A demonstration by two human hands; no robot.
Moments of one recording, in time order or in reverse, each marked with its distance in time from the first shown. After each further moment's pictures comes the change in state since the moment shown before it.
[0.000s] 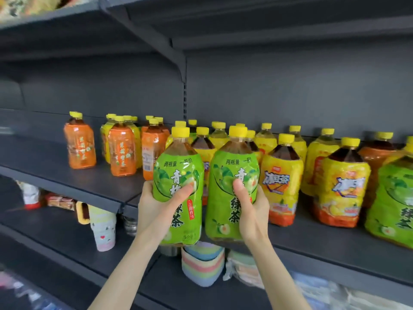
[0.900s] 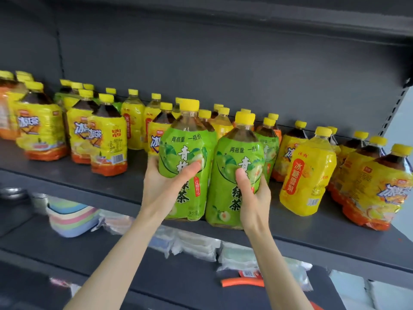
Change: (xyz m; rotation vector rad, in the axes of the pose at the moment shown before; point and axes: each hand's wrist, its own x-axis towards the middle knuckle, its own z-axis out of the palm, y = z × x) left_hand -0.240 0.061 0.354 -0.093 -0.186 -0.007; right_hand -0.016 -0.073 -0.431 -0.139 0.111 0.005
